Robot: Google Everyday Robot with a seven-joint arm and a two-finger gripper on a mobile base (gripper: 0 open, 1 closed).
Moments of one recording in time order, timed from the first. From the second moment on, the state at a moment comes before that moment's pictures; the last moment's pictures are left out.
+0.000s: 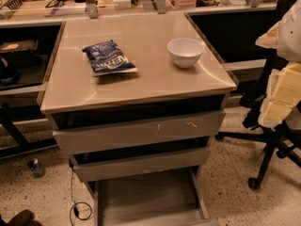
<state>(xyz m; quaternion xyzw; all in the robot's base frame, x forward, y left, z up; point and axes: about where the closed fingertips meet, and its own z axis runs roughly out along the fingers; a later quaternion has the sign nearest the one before) 0.439 -0.216 0.980 -0.60 0.78 -0.04 0.16</state>
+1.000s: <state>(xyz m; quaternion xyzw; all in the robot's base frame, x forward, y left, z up) 0.479 -0.159 0.995 -0.64 0.74 -0.05 0.19</state>
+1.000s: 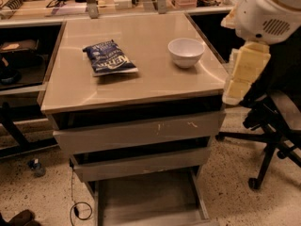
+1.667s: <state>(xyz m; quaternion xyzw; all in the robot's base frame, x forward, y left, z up) 0.537 -0.063 1.007 -0.70 0.69 -0.05 0.19</state>
